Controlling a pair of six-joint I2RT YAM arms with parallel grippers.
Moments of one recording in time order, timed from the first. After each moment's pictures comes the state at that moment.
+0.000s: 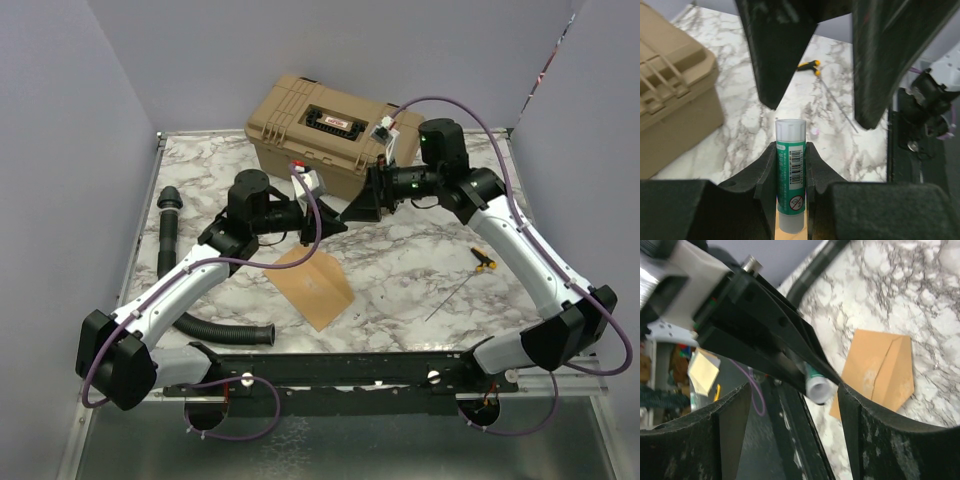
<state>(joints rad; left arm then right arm) -0.57 1.23 0.98 0.10 0.79 0.02 0.49 1.43 1.50 -0.58 -0.85 0.24</state>
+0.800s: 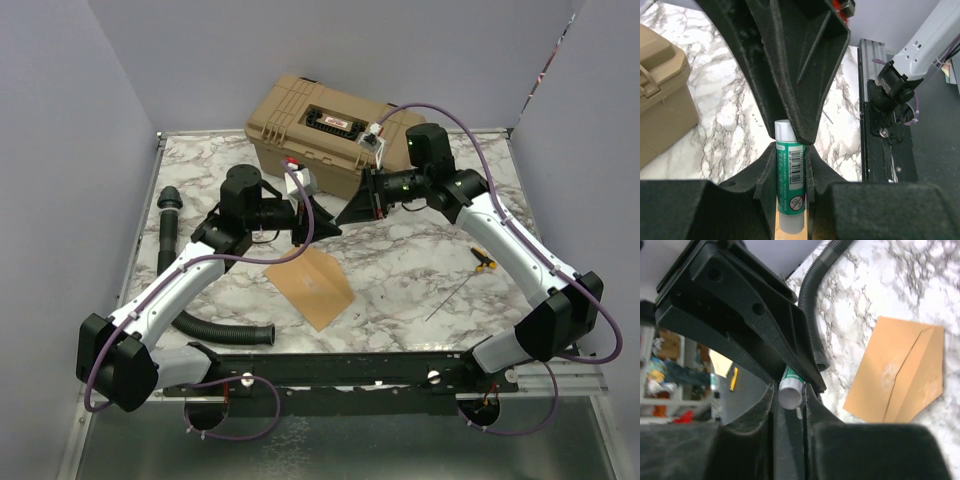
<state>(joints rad) -0.52 1.22 1.00 0.05 0.95 0.00 0.50 1.50 1.46 -0.53 -0.97 0.27</state>
